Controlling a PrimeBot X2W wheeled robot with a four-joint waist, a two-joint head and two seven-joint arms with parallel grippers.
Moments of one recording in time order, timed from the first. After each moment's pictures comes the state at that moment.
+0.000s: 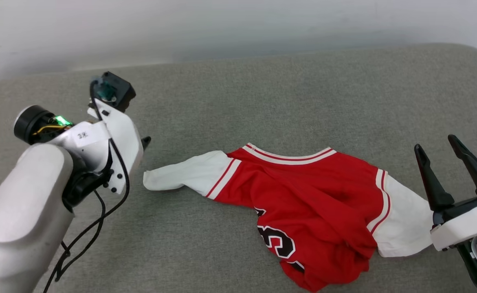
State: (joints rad) left arm -0.68 0.56 -0.49 0.19 -0.50 -0.13 0.72; right arm -0.18 -0.43 0.13 0.11 0.34 0.13 -0.18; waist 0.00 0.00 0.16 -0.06
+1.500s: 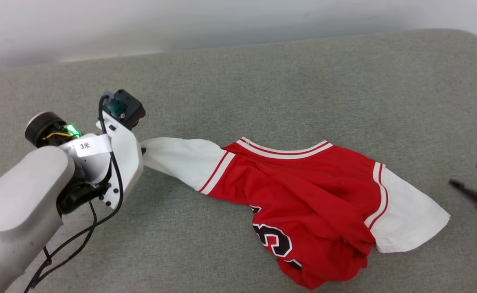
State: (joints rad) left arm -0.85 0.73 -0.91 0.24 -0.81 -0.13 0.62; right arm -0.44 -0.92 0.47 0.05 0.73 0.13 0.66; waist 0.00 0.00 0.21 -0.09
